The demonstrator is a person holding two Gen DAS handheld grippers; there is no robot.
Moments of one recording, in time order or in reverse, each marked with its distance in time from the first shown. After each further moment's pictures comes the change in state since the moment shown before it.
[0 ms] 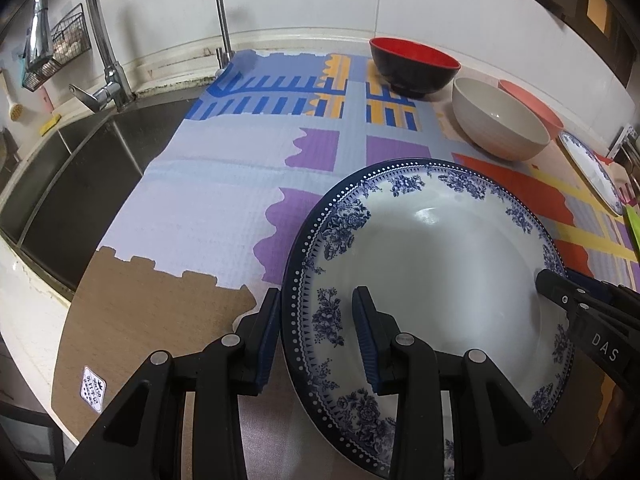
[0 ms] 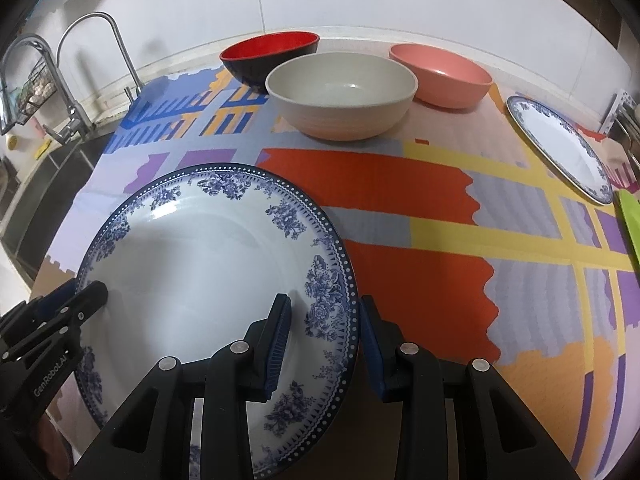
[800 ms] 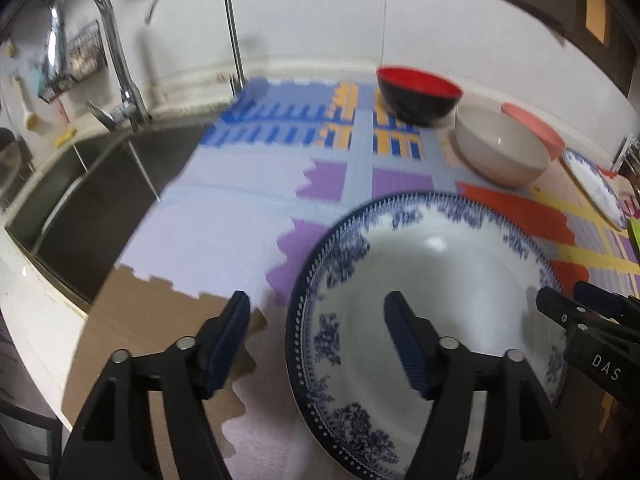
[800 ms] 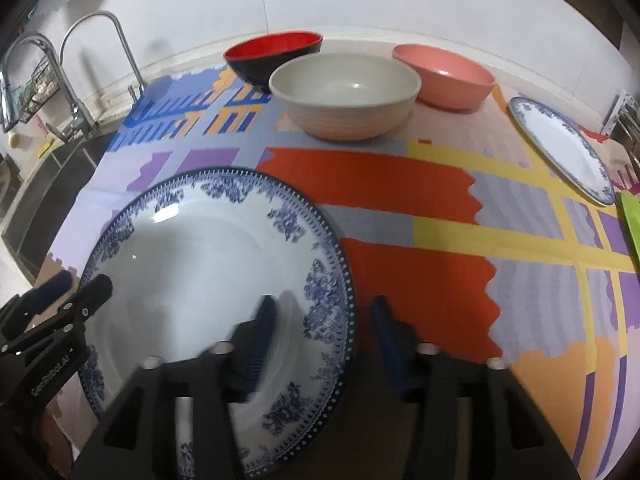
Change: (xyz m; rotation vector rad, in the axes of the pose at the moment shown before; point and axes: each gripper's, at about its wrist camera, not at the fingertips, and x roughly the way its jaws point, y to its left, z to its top) left arm -0.020 -0.003 0.005 -0.011 -0.115 0.044; right arm -0.004 -0.003 0.000 -0.003 -0.019 0.009
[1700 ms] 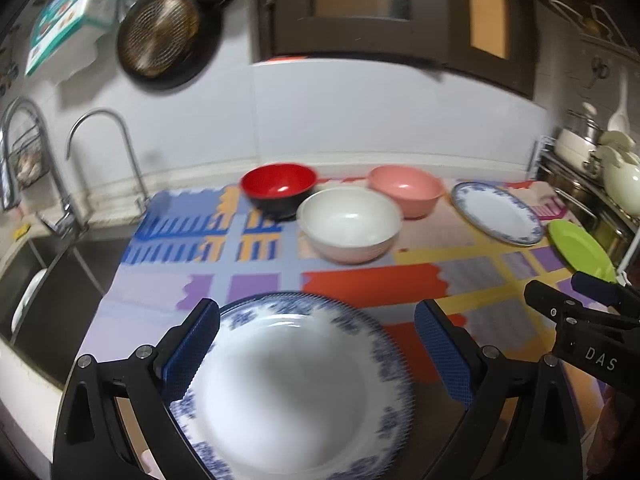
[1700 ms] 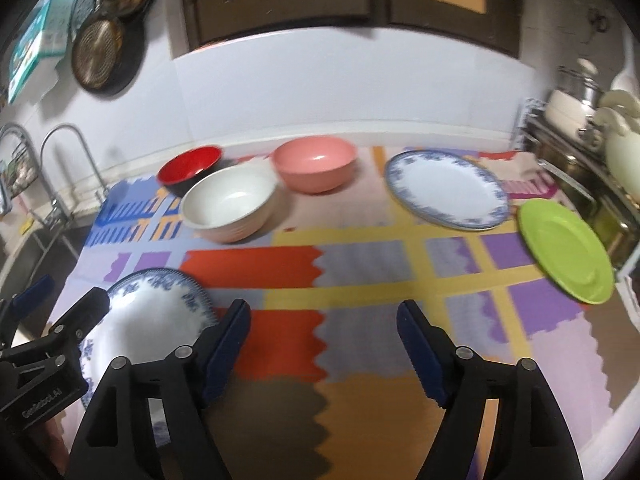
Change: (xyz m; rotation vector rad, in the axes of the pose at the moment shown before) left arm -0.074 -0.113 0.028 0.184 -0.241 -0.198; right arm -0.099 -0.097 -0.002 0.150 -0.251 -0.124
